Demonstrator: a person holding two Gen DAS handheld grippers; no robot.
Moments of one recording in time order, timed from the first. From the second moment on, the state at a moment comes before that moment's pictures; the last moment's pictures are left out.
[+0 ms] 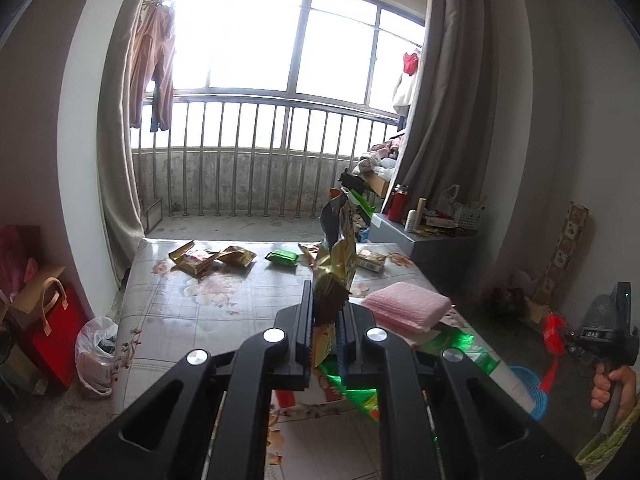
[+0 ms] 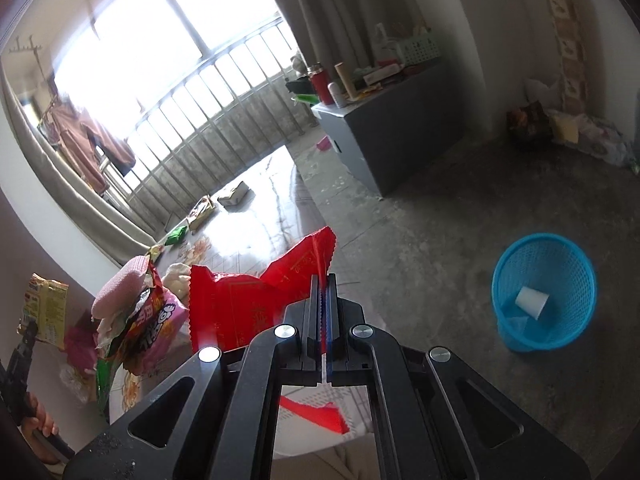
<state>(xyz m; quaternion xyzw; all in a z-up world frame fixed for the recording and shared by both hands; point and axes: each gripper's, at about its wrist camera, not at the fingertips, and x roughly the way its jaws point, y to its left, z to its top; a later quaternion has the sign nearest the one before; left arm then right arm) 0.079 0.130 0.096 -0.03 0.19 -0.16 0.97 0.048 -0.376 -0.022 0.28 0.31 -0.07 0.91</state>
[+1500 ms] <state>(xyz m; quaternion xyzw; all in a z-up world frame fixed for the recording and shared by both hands) 0.088 -0.509 -0.108 0.21 0.42 -0.49 0.74 -0.015 -0.644 -0.230 0.51 0.37 -0.28 0.73</state>
